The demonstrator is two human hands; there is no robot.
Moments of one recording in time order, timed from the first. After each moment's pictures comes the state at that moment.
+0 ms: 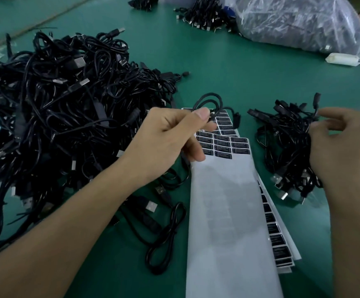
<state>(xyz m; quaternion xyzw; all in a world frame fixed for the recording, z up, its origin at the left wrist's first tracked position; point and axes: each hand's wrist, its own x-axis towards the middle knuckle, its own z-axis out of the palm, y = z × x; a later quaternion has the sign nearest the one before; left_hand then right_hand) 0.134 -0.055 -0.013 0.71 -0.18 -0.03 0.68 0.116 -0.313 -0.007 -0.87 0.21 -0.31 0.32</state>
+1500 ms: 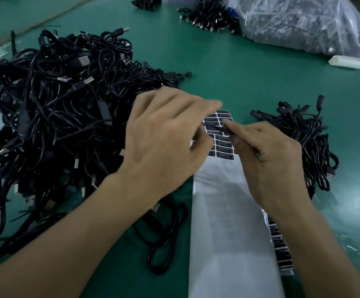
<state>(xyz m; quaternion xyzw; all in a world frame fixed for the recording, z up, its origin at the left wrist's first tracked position) 0.128 -0.057 -0.015 0.87 -0.24 0.36 0.25 0.106 -0.234 -0.029 -0.89 -0.15 -0.29 0.32</state>
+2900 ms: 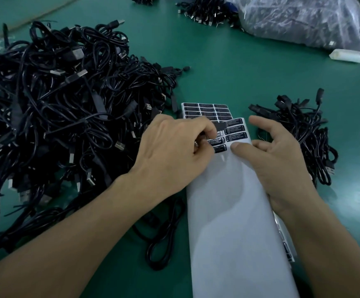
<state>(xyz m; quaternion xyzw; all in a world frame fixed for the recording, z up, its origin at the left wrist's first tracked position) 0.128 -0.072 -0.034 0.89 -0.23 0.20 0.34 0.098 -0.246 -0.024 -0.76 0.11 -0.06 0.63</state>
